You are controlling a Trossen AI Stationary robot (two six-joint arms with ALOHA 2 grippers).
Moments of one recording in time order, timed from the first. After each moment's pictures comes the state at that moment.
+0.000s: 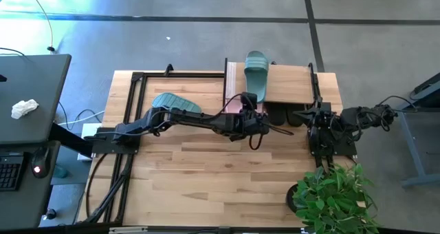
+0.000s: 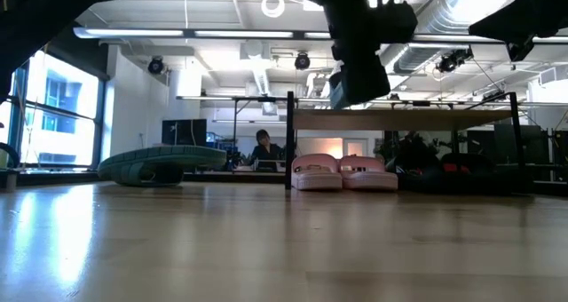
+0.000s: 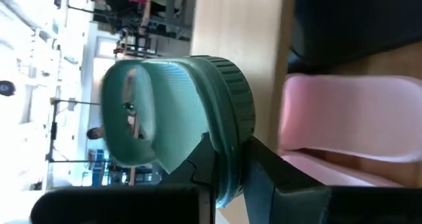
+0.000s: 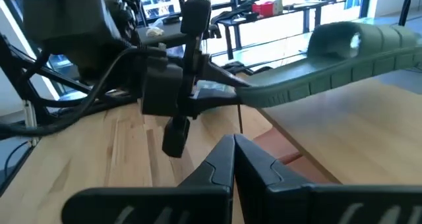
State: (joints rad) left arm 0.05 2.37 2.13 -0.51 -1.10 0.63; right arm 0.36 0.03 0.43 -0.56 0.64 0.26
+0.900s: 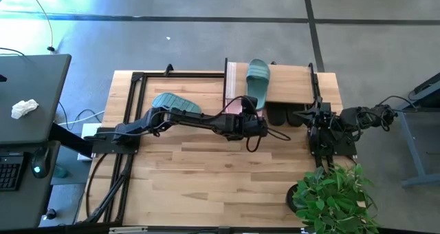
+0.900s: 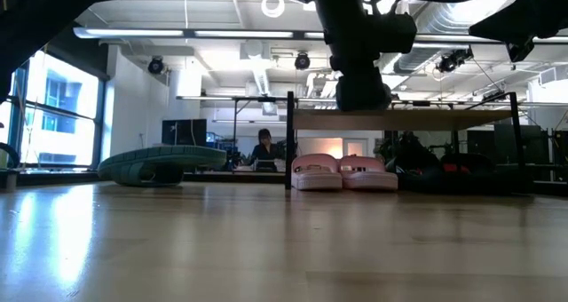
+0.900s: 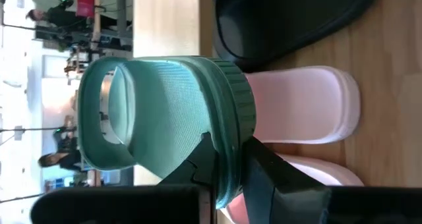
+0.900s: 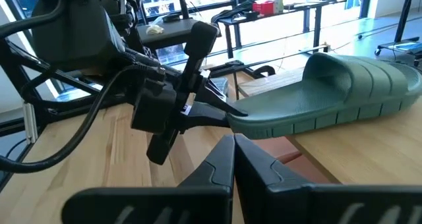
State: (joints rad) left arm 0.06 2.37 2.13 -0.66 -0.91 0.55; right arm 0.36 0.03 0.43 -0.57 0.64 0.25
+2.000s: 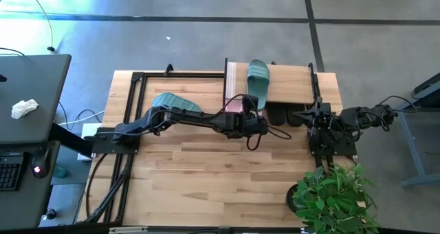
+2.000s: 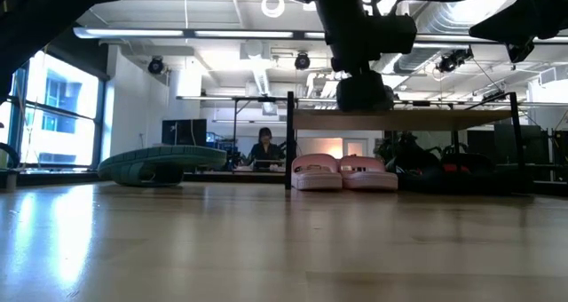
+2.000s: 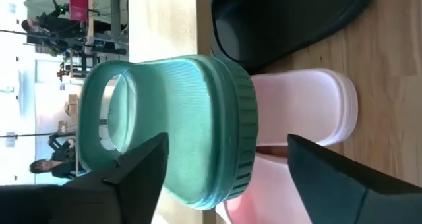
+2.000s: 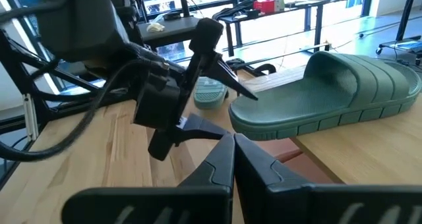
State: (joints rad) left arm 0.07 2.37 2.15 -0.66 -0.88 0.57; right arm 0.36 0.03 0.43 -0.57 0.64 0.26
